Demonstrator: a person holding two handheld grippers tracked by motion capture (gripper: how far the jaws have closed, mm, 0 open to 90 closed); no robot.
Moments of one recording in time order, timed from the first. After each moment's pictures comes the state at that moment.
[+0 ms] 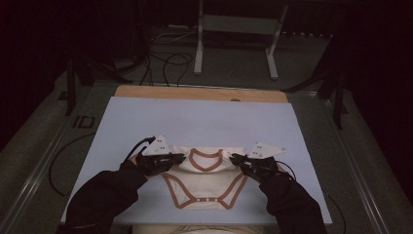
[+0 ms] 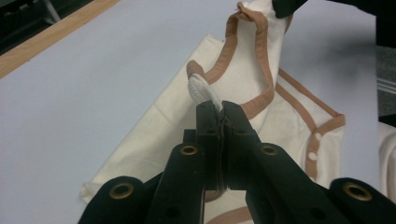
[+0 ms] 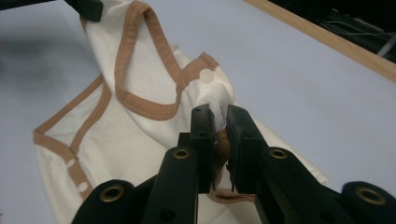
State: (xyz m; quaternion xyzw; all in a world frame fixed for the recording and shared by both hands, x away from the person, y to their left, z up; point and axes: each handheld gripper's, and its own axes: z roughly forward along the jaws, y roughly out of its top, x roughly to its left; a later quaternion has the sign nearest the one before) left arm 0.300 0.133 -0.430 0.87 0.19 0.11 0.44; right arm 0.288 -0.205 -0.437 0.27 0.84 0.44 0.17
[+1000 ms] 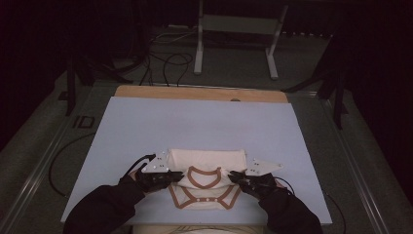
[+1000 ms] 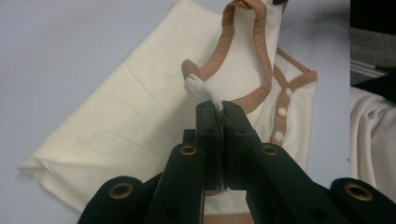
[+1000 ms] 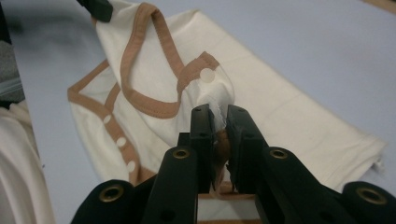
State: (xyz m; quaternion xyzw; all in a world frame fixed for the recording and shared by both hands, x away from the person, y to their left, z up) left arm 0.275 0.138 -0.468 0.88 0.18 0.07 0.43; right arm 0.258 -0.205 -0.467 0.26 0.85 0.43 0.14
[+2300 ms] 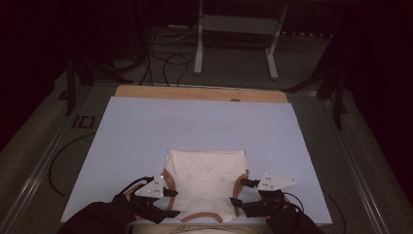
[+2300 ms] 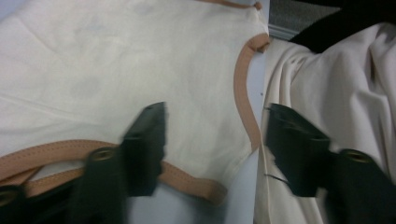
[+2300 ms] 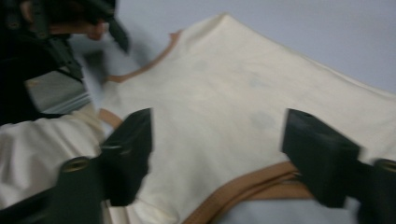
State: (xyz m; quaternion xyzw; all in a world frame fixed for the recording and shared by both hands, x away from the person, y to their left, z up) left arm 0.233 0.147 -0.487 0.90 0.12 -0.02 0.42; right arm 0.220 -0.224 -0.475 0.28 0.82 0.49 0.08
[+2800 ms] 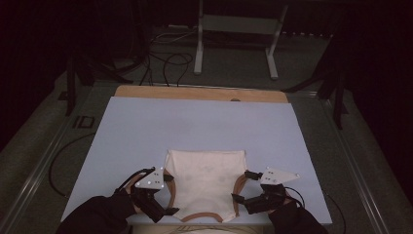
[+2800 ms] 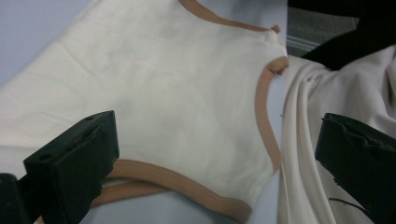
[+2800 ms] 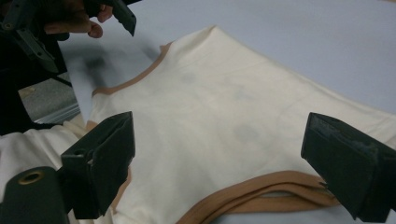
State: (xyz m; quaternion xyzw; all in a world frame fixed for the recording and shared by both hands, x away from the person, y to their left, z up) left arm 0.248 0.147 -0.474 0.89 0.13 0.01 0.43; right arm 0.234 -0.230 -0.471 0.29 0.81 0.50 0.09
